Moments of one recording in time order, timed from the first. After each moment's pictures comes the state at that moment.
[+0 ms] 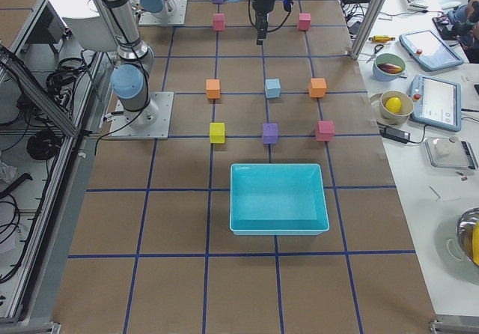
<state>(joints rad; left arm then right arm) -1.56 -1.61 -1.46 -1.67 1.56 0.03 1.54 -1.53 1.53 -1.52 -1.57 -0.05</state>
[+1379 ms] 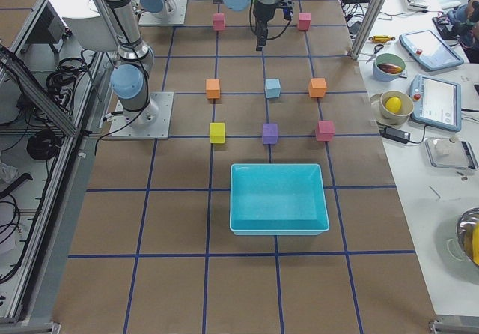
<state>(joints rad) -1.56 -1.61 -1.46 -1.67 1.56 0.04 1.54 -1.46 1.59 -1.59 -1.57 -0.06</state>
